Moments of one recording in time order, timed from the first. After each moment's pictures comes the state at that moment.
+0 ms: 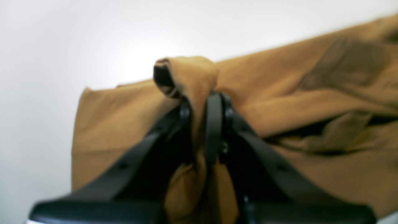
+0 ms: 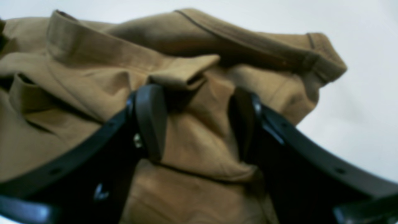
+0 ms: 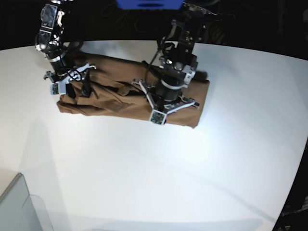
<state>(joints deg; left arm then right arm) 7.6 7.8 19.4 94.3 16.4 -1.3 38.0 -17.0 3.1 21.9 80.5 4.0 34.5 -7.6</state>
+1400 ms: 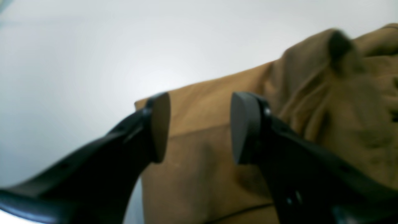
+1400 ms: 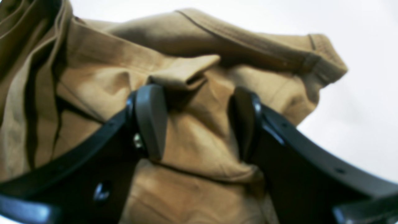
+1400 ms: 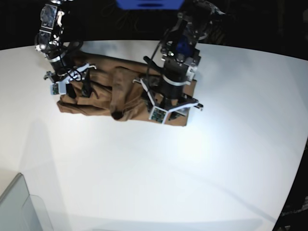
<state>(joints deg) 8.9 1.8 24.4 100.4 16.2 2.2 37.9 -16.9 3.3 21.8 80.5 4.0 34.5 -7.7</state>
